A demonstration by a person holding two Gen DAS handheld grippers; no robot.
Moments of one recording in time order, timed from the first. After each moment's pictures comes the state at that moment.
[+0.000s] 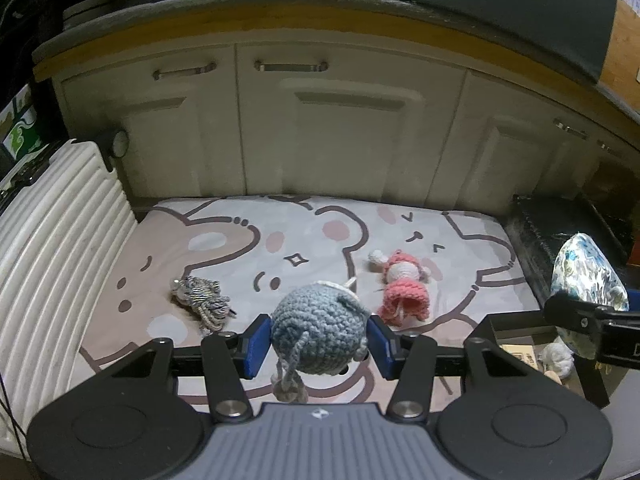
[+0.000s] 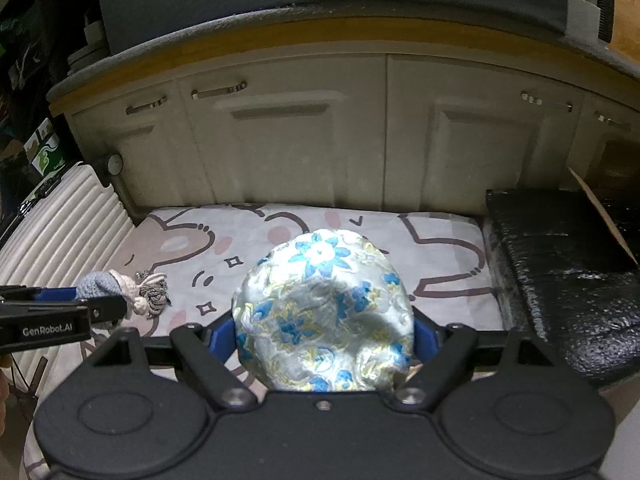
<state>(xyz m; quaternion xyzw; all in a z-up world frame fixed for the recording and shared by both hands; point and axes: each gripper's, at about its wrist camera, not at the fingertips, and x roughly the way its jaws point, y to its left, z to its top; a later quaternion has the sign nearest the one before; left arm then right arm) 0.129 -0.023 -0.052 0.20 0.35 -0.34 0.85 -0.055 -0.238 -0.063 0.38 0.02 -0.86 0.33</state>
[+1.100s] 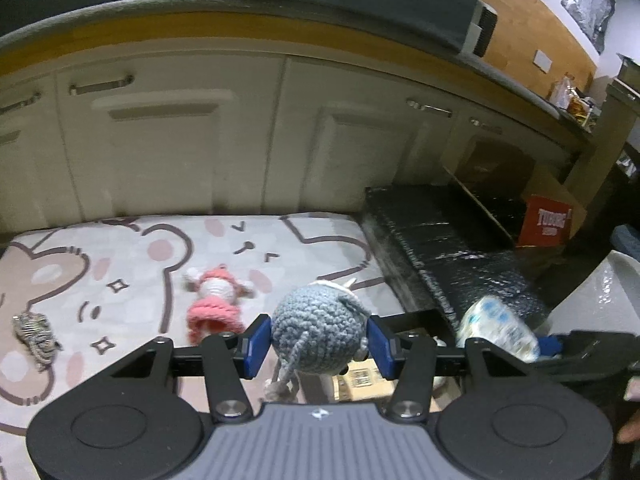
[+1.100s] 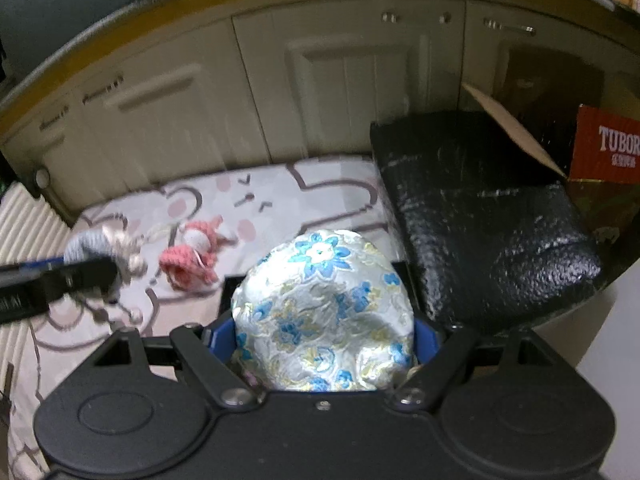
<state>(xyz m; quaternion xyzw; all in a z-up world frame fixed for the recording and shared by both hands) 0.039 -0.123 -0.082 0.18 0.34 -0.50 0.78 -0.106 -0.116 -0.122 0.45 -0.01 -0.86 0.25</state>
